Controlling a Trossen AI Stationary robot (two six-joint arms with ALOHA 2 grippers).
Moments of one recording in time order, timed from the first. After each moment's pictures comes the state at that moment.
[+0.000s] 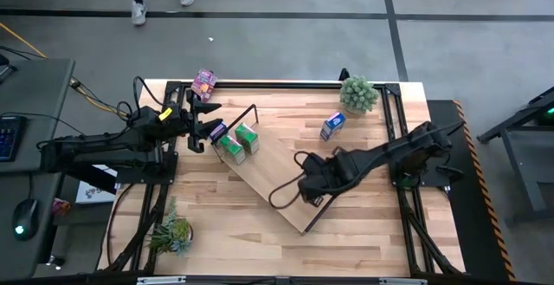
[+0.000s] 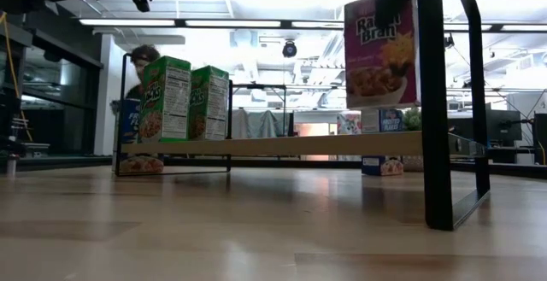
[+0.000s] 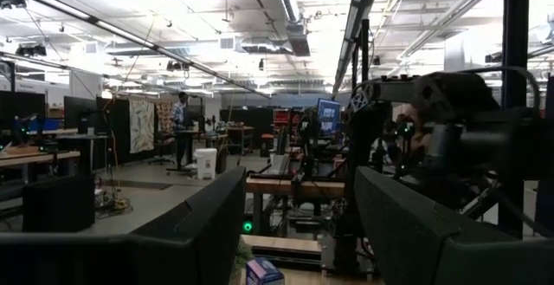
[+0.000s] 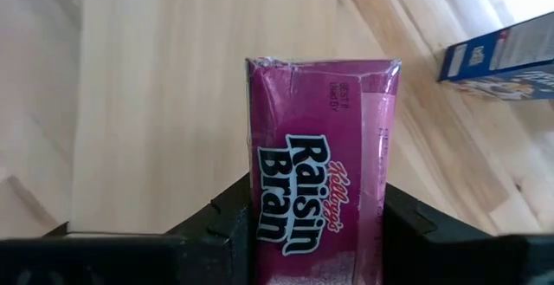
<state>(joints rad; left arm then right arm) 0.25 0.59 0.34 0.62 0.07 -0.02 0.37 1.79 1.70 -1.39 0.32 0.96</state>
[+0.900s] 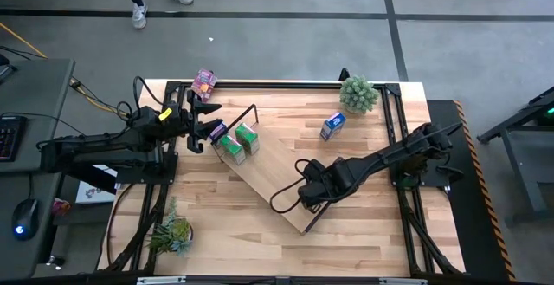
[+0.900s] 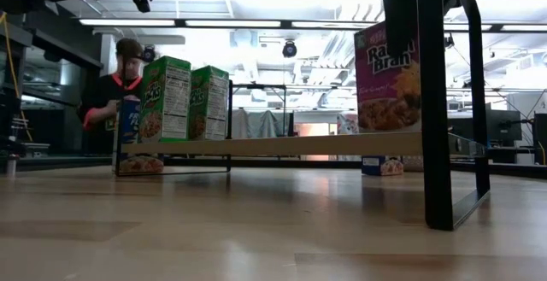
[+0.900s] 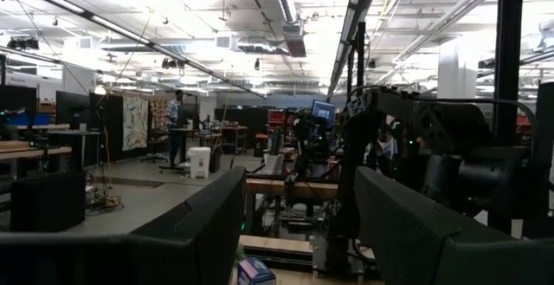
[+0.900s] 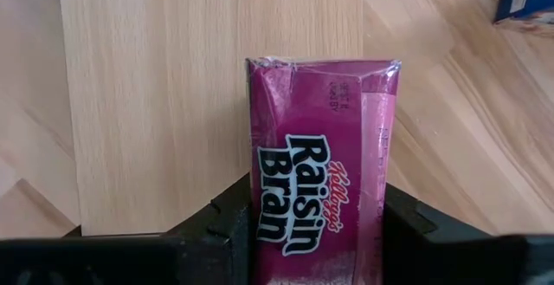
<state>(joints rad) 0.25 0.59 0.34 0.62 0.08 -0.05 0.38 1.79 1.57 -1.26 0.24 1.10</state>
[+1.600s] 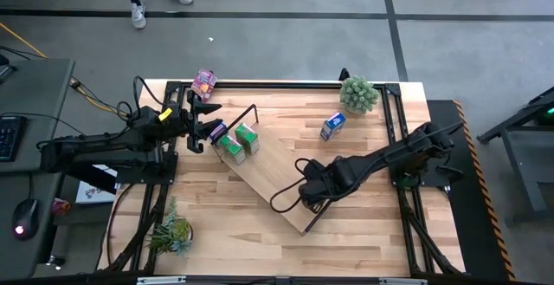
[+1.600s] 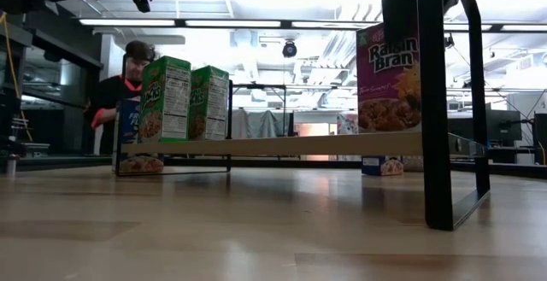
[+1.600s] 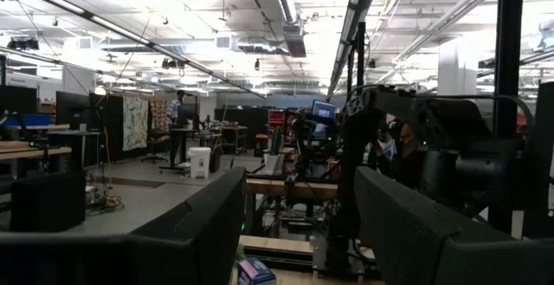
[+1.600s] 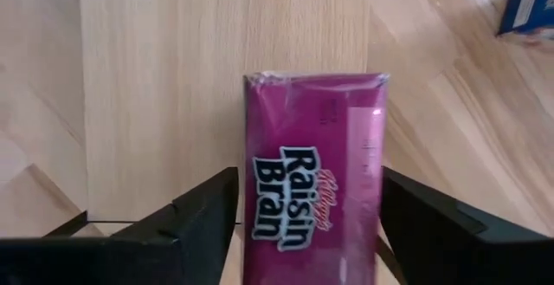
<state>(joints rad) 0.25 0.59 0.34 0.62 0.08 -0.05 0.37 1.77 1.57 -1.25 0.23 1.04</state>
